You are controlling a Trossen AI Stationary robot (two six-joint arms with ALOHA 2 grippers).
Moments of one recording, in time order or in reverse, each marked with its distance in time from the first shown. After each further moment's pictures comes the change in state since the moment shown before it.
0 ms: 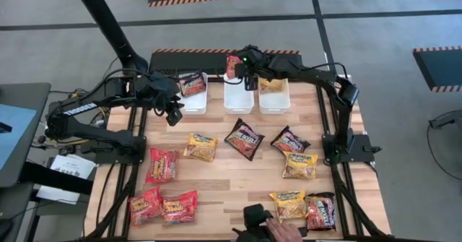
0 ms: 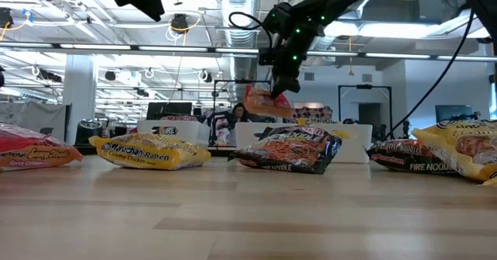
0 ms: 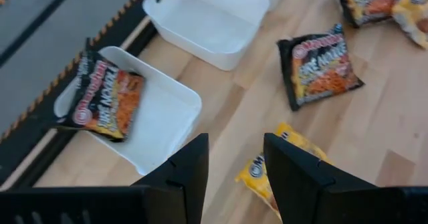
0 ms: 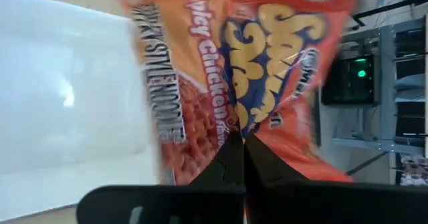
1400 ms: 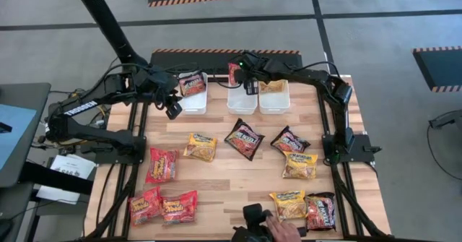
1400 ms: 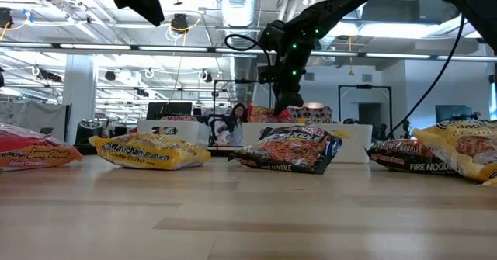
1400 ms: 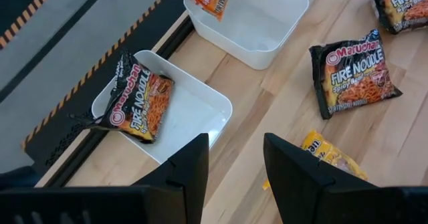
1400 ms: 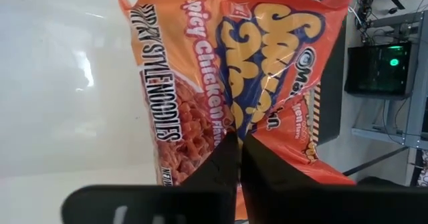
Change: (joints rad) left arm 0.081 0.000 0.000 0.004 -0.022 0.067; right arm -0.004 0.077 0.000 -0.059 0.004 -0.004
